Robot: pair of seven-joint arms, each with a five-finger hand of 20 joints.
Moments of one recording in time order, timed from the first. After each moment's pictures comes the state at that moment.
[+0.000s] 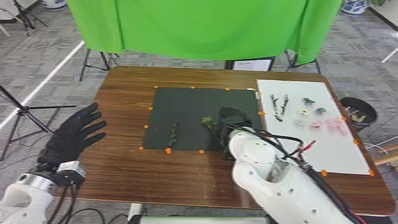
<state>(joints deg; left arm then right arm) 129.1 -47.8 -104.4 -116.9 36.4 -0.8 6.4 -74.2 -65.8 46.5 -101.3 -131.7 -13.2 43.9</state>
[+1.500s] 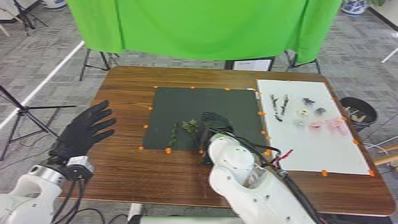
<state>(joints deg) 124.0 -45.8 -100.2 -114.7 36.3 -2.0 5.1 -77.4 -76.2 47.4 -98.5 -134.2 -10.9 44.9</state>
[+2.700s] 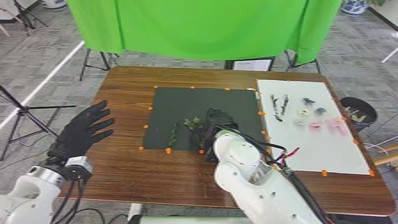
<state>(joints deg) 124.3 -46.5 -100.9 -114.8 36.5 -2.1 5.2 -77.4 -75.2 49.4 -99.8 -133.1 -12.4 44.8</state>
